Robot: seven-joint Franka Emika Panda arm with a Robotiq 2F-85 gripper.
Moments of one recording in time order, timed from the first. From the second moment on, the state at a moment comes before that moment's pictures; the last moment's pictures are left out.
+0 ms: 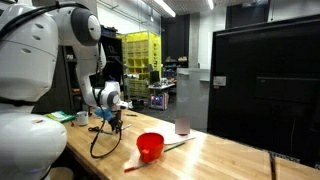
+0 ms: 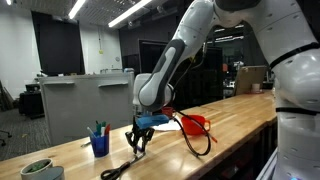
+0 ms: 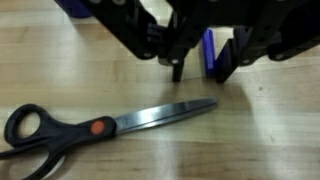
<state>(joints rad) 0.33 0.33 0.17 -2.29 0.01 2.76 0.50</state>
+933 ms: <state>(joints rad) 0.36 0.32 0.16 -2.29 -0.04 2.76 0.46</state>
